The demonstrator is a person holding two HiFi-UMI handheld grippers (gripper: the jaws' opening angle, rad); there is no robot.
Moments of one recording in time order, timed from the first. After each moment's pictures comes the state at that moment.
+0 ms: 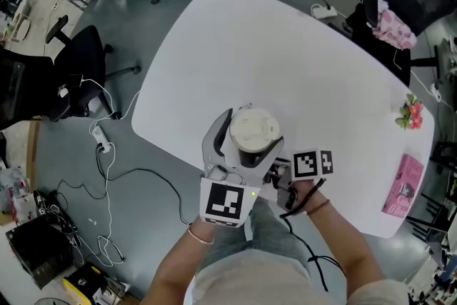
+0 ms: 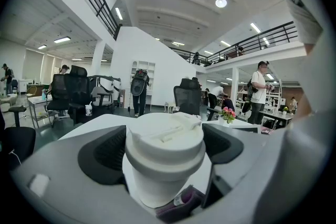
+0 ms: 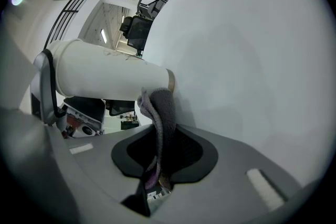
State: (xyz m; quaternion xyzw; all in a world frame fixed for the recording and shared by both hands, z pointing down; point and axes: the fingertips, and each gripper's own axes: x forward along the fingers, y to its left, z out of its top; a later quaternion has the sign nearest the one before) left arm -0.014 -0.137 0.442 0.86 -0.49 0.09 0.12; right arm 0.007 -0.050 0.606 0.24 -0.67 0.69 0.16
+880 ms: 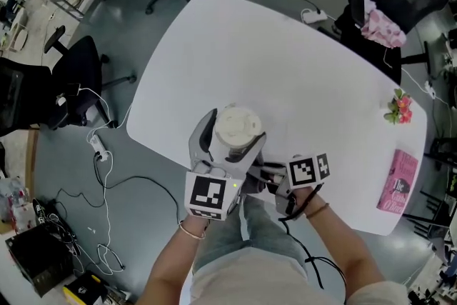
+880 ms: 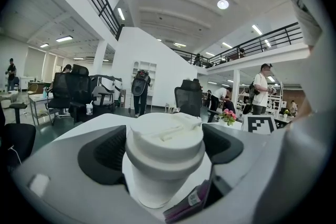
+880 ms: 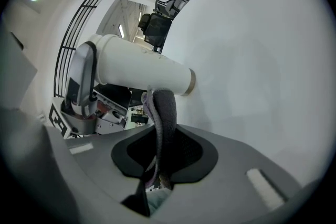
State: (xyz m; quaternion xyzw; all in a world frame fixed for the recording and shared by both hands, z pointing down) left arm -0.017 -0.138 0.441 0.86 -0.49 0.07 0.11; right arm 0.009 -0.033 0.567 0.18 -0.72 0.65 0.15
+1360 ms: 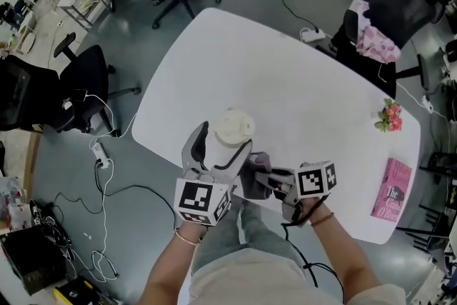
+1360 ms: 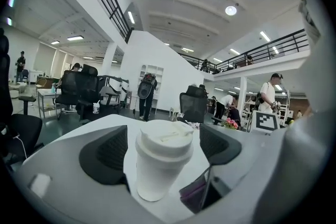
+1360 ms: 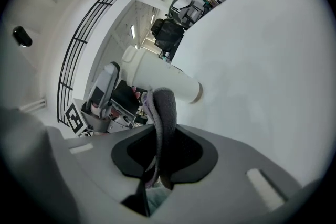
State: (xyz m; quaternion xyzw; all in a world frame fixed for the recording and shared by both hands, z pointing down) left arm -0.033 -0.118 0.424 0.84 -0.52 0.04 0.13; right arm 0.042 -0.029 0.530 0.18 -0.77 0.60 0.14
